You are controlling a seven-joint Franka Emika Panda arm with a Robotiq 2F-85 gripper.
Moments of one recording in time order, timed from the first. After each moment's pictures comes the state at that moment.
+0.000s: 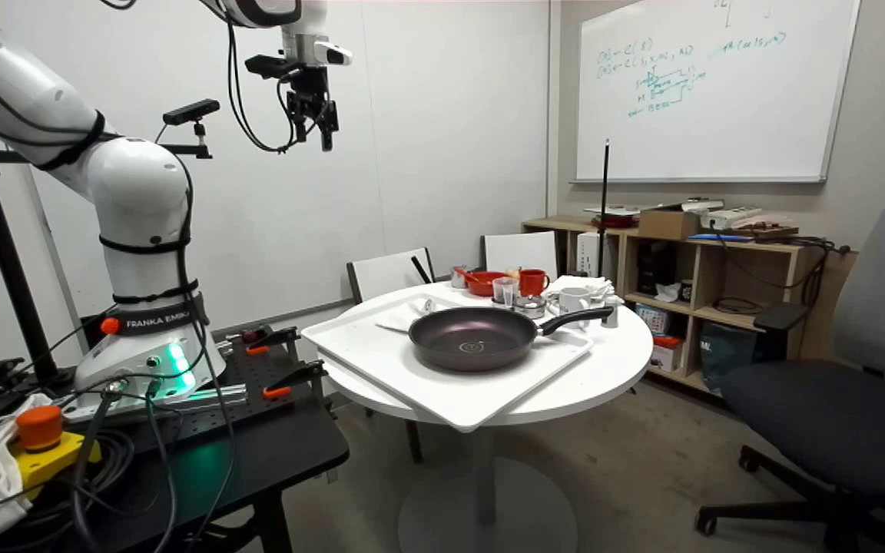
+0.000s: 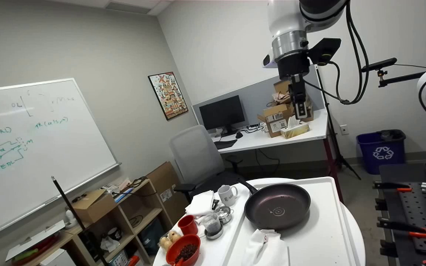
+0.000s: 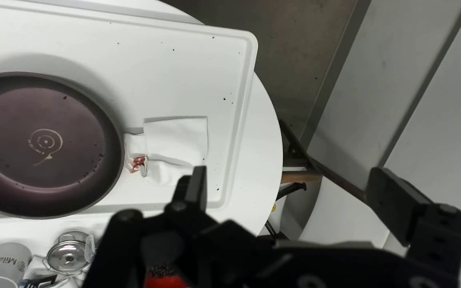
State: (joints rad) arm 0.25 -0.73 0.01 -2.49 0.28 1.88 -0.12
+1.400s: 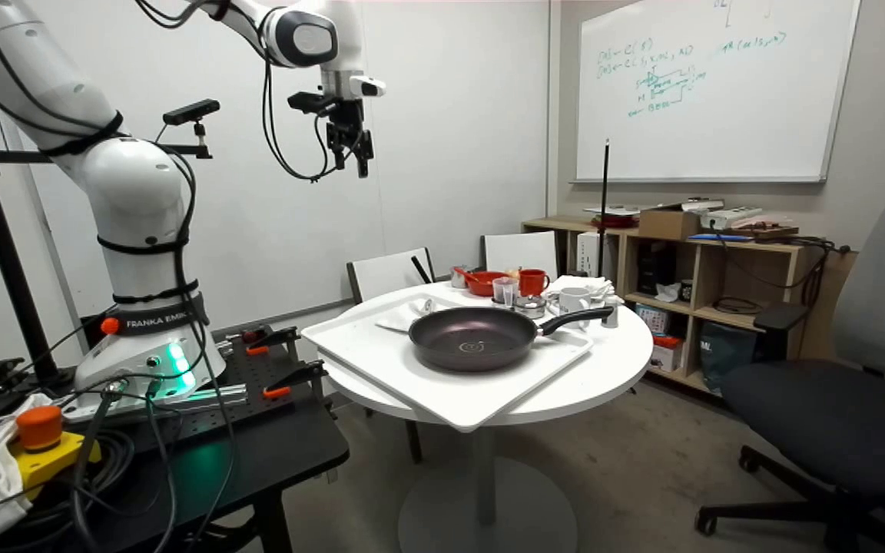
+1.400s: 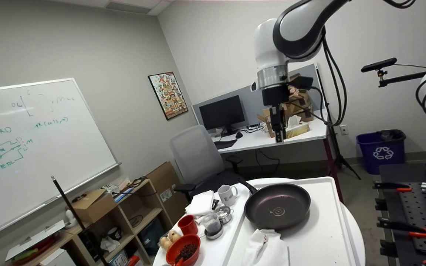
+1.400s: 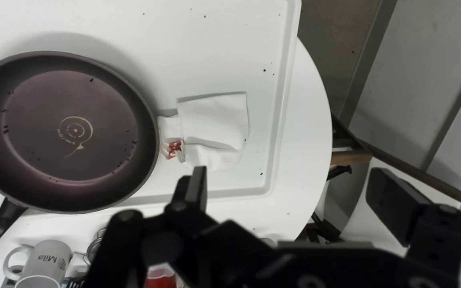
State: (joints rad) arm 0.17 -0.49 0.05 -2.48 0.27 2.11 -0.12
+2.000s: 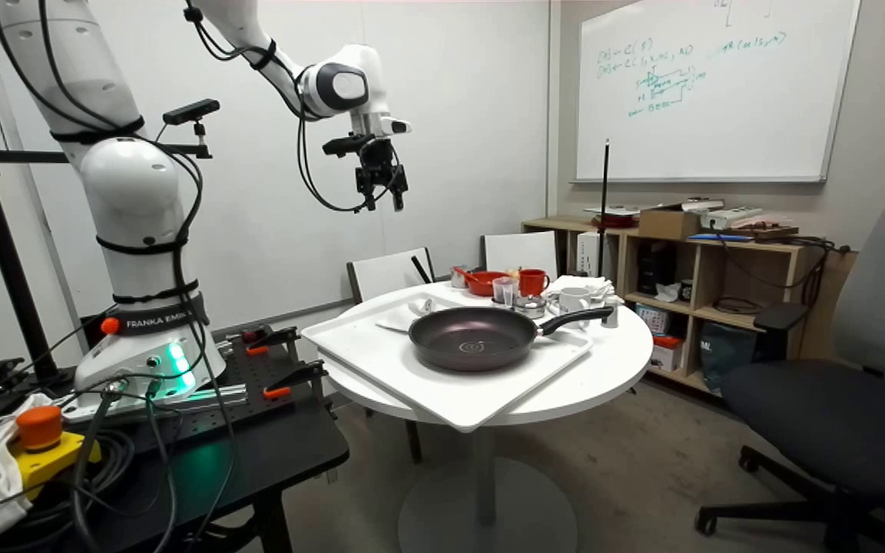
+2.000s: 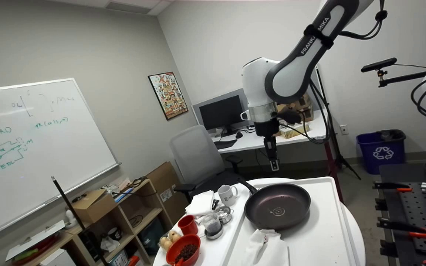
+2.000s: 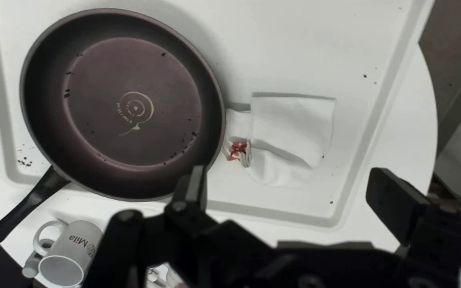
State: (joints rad) arm 0.13 -0.22 0.09 -2.44 0.00 2.33 -0.12
